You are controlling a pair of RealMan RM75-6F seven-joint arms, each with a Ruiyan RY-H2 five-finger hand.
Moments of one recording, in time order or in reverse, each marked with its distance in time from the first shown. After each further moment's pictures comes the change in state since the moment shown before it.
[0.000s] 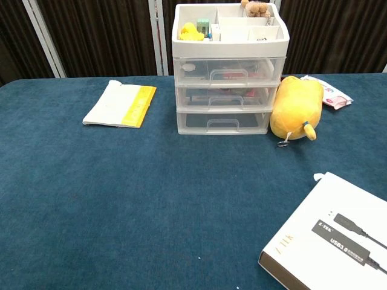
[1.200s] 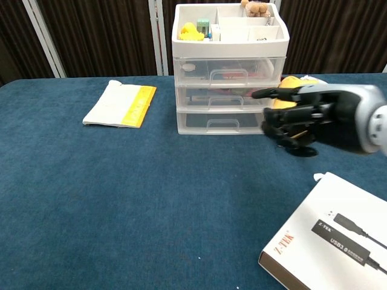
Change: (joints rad) left arm -0.015 0.037 0.012 -0.016 -0.001 -0.041 -0.074; right arm 0.450 -0.239 0.334 -0.478 0.914 -0.481 0.235
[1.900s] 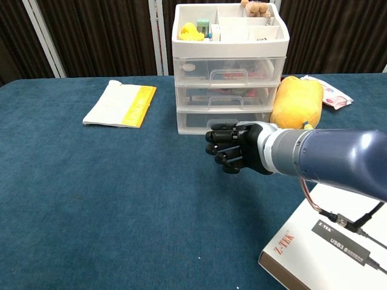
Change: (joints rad) left arm -0.016 0.020 -0.003 -0.013 -0.018 -0.033 -0.037; right arm 0.193 -0.351 0.139 0.465 0.312 -0.132 0.065
